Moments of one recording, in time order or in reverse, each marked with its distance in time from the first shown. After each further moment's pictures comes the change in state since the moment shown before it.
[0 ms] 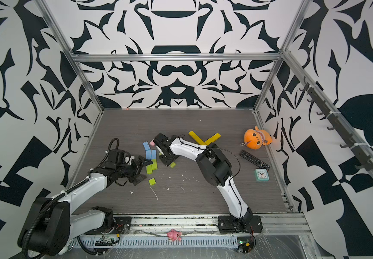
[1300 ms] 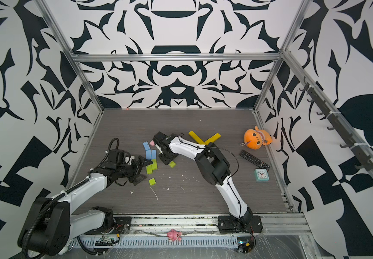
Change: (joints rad) left arm 0.000 0.000 0.000 0.000 0.000 0.001; right arm -0.007 0.035 0.060 -0.023 -0.003 -0.015
